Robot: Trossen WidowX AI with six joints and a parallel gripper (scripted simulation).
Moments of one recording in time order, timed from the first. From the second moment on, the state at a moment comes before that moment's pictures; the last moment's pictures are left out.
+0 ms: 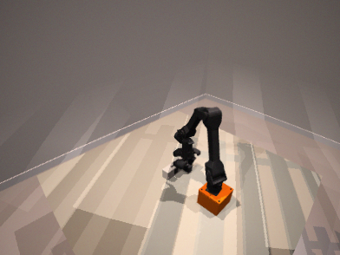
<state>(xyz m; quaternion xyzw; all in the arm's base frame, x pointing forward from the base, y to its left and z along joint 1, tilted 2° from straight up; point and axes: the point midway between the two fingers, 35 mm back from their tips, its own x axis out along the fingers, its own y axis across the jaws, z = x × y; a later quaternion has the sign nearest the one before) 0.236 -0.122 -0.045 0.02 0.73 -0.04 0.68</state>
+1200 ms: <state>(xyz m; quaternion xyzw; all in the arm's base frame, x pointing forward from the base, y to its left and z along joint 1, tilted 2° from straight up) 0.238 -0.122 -0.045 0.03 0.74 -0.04 0.67</state>
